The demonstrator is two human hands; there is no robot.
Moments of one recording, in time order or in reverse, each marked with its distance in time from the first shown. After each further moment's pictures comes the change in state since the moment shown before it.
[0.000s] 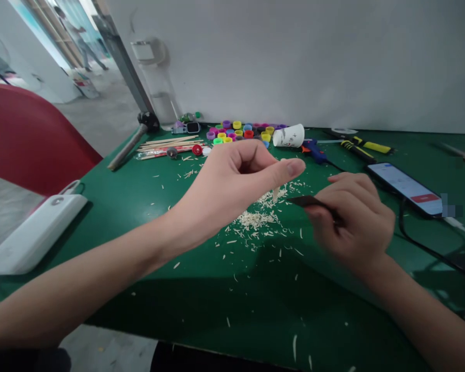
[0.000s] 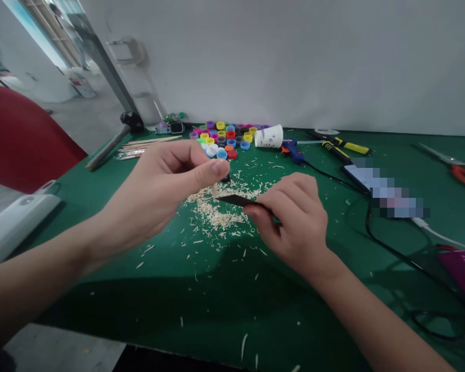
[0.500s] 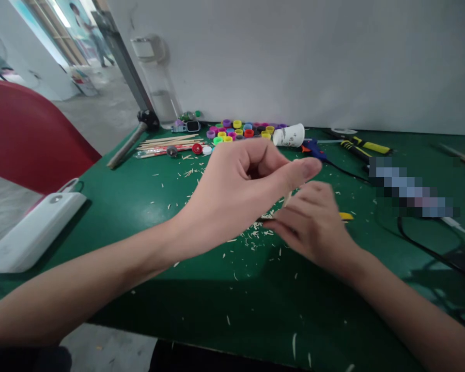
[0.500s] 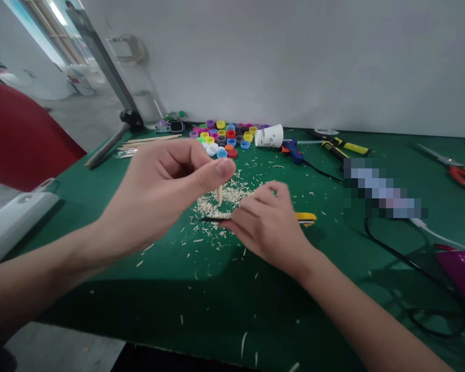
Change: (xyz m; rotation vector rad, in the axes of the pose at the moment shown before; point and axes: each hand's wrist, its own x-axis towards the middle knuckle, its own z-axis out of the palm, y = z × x) left_hand -0.007 0.013 0.005 0.157 0.028 0.101; right_hand -0.003 -0.007 0.016 -0.119 -0.326 -0.153
